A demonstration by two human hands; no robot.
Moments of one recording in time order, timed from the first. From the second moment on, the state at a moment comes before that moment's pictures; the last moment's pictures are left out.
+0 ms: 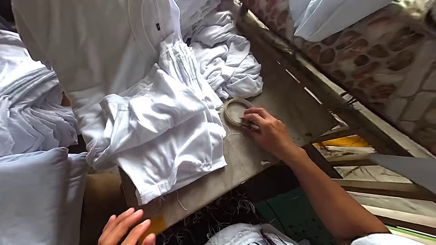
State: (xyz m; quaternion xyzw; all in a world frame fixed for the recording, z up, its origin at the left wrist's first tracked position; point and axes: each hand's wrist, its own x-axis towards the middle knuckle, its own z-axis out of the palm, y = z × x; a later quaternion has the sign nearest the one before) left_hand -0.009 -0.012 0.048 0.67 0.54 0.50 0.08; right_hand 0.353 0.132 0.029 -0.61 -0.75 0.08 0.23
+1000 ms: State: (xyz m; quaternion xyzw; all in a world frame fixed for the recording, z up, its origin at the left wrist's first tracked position) left_hand 0.028 -0.012 0.118 0.75 0.32 0.51 0.27; right_hand 0.214 0.055 0.025 -0.23 -0.74 0.40 0.48
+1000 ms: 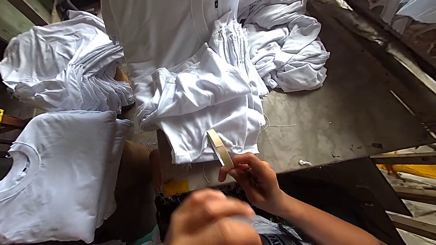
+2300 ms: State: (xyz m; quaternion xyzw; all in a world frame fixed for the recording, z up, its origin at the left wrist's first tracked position) left_hand 0.018 0.045 0.085 0.77 0.49 0.39 0.06; right_hand 0.215 0.049 0.014 -0.22 -0.77 0.35 0.48
